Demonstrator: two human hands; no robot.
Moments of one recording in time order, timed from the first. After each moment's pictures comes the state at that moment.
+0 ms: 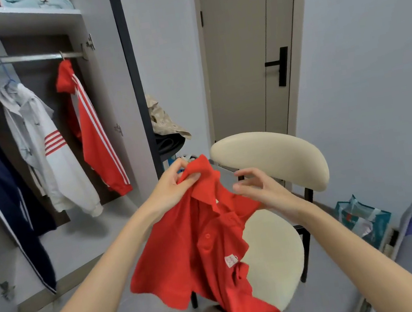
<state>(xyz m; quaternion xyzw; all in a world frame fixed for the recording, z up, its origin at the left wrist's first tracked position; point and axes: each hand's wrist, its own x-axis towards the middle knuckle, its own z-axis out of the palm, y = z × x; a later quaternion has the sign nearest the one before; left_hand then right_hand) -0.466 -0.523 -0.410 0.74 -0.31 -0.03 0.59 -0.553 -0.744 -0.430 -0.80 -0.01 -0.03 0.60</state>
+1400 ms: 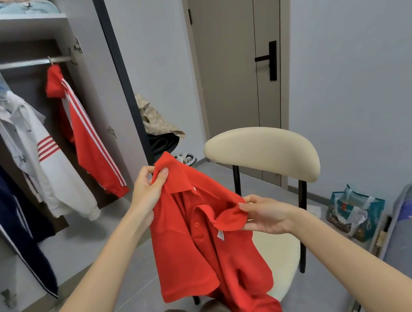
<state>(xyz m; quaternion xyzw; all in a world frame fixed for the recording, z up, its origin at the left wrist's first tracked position) -0.463 -0.517 -0.420 0.68 -0.11 0.05 0.72 -0.553 -0.746 -0.474 -0.53 0.12 0.13 0.83</state>
